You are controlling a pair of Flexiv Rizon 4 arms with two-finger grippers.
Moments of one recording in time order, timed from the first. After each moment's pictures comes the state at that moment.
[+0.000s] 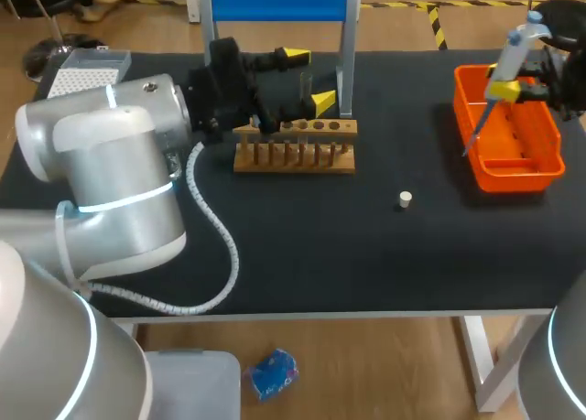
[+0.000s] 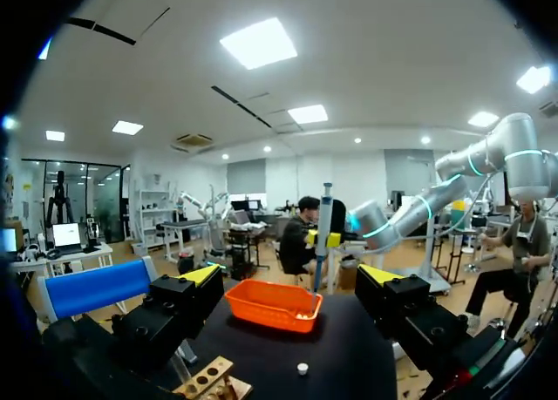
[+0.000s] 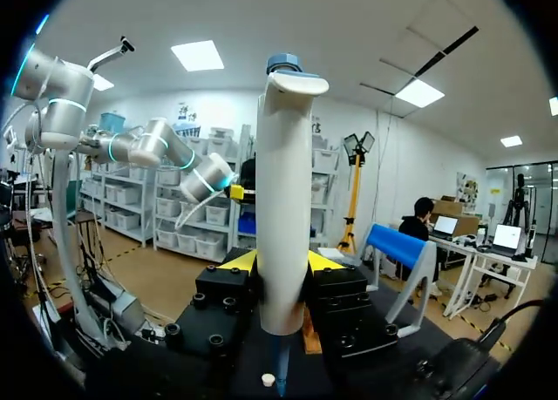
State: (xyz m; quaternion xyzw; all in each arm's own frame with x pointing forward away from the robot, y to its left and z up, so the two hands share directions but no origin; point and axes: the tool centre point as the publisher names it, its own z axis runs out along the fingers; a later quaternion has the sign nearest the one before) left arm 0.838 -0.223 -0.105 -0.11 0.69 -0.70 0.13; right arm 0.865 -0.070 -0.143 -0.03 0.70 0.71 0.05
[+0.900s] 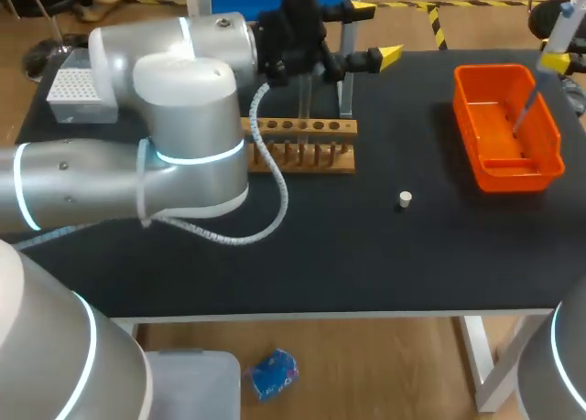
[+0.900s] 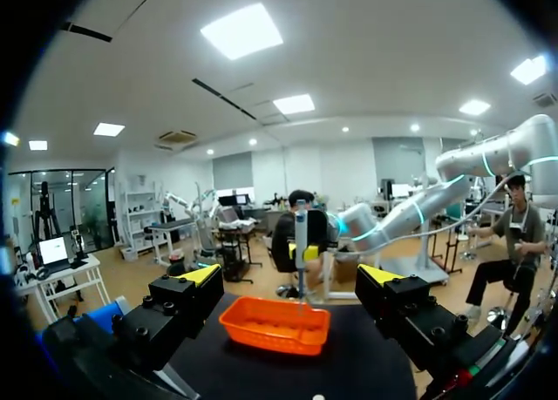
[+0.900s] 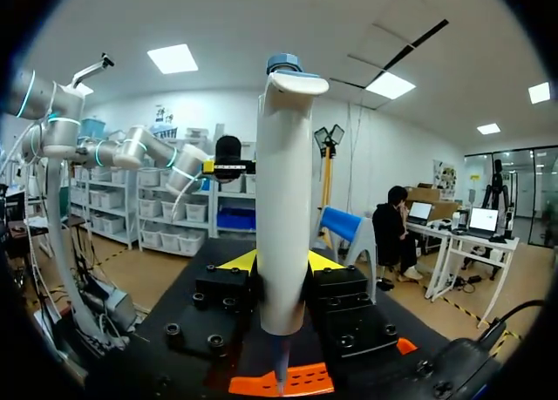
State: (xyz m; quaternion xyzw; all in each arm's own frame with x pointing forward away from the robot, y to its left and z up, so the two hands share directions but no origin) left arm 0.888 -0.313 -0.072 -0.07 0.72 -0.68 0.12; right arm 0.951 -0.167 -0.160 0.03 0.70 0.71 0.07
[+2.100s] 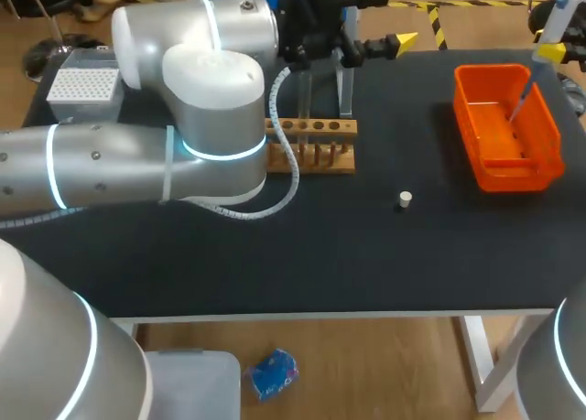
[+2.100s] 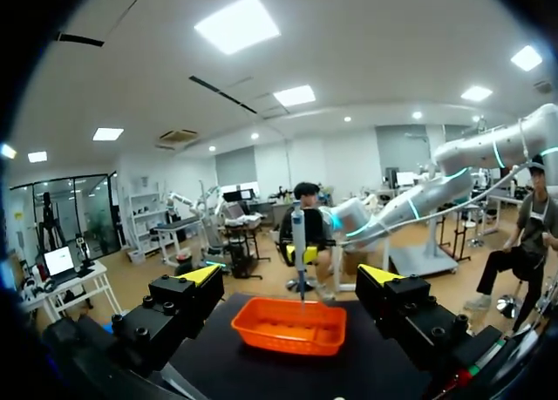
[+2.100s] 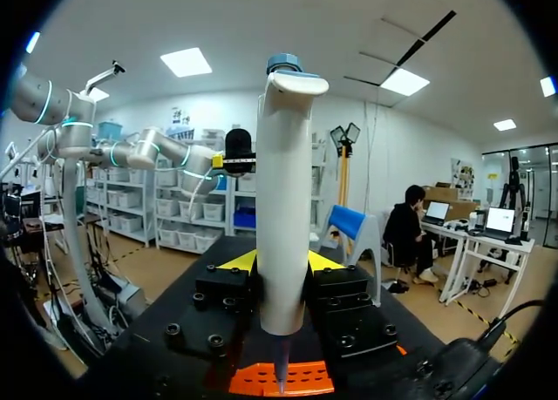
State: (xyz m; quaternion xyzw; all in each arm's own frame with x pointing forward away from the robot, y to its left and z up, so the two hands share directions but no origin) left arm 0.914 -0.335 -0.066 -0.07 0.73 -0.66 0.15; right arm 0.979 -0.172 -0.167 -0.01 0.71 0.71 0.03
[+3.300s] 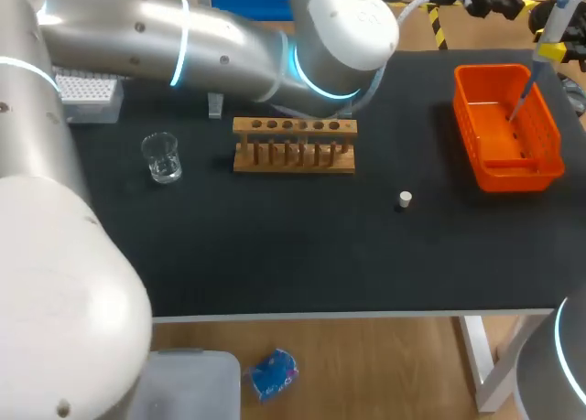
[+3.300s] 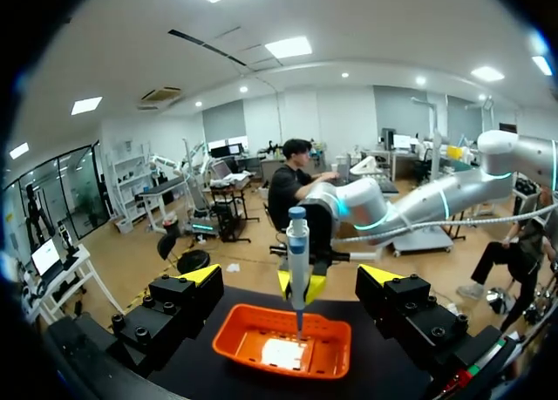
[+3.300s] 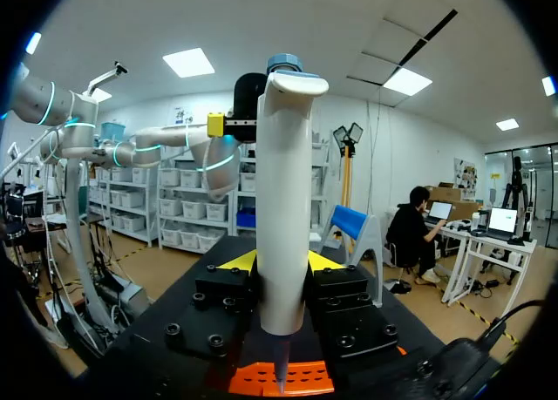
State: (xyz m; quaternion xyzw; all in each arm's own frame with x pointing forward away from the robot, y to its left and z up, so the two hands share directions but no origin) left arm 0.962 -0.502 -0.051 -0.07 0.81 -0.57 0.11; right arm 0.980 -0.173 -0.167 -0.01 0.71 0.71 0.02
